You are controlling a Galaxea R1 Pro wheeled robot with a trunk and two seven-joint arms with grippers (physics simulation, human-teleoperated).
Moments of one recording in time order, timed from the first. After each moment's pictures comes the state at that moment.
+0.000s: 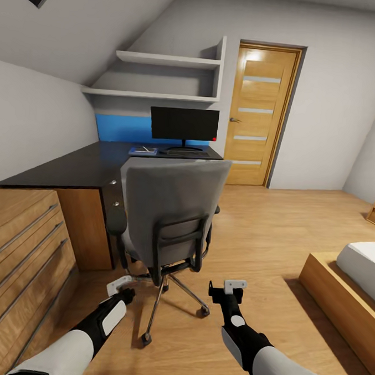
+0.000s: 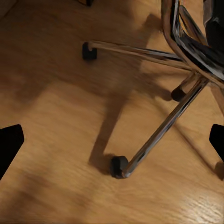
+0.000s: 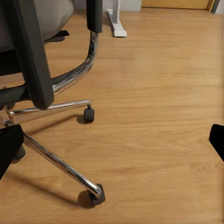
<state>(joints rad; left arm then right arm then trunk) -0.68 -0.08 -0.02 -0.37 0.49 0.06 0.37 -0.69 0.11 0.36 -0.25 -0.19 -0.36 -0.25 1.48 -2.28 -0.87</state>
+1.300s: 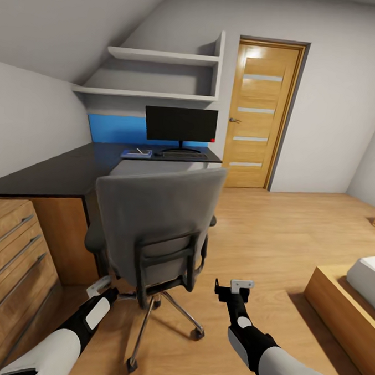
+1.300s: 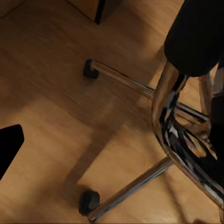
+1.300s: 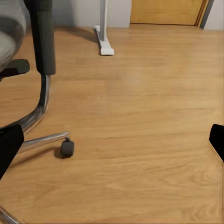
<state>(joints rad) -0.68 -0.02 0.20 -0.37 0.49 0.06 0.36 -0.69 0.07 0.35 -0.24 -0.20 -0.43 -0.25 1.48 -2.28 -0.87</state>
